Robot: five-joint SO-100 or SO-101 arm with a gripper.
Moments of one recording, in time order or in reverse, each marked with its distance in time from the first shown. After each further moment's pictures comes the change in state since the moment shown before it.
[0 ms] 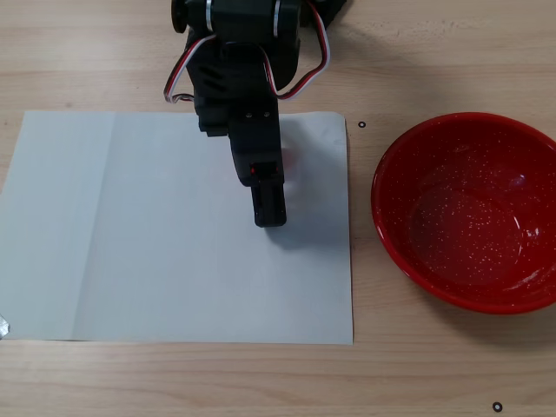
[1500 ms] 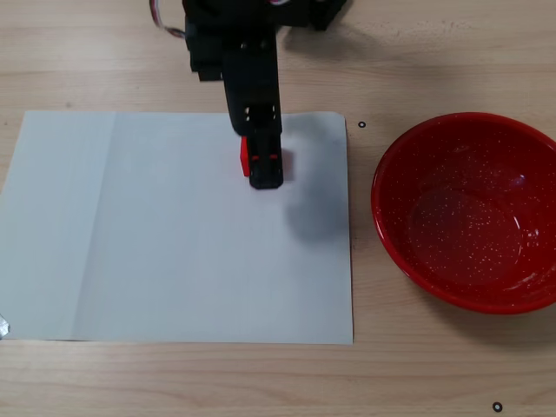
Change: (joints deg) arm -0.8 13.4 0.9 7.4 0.4
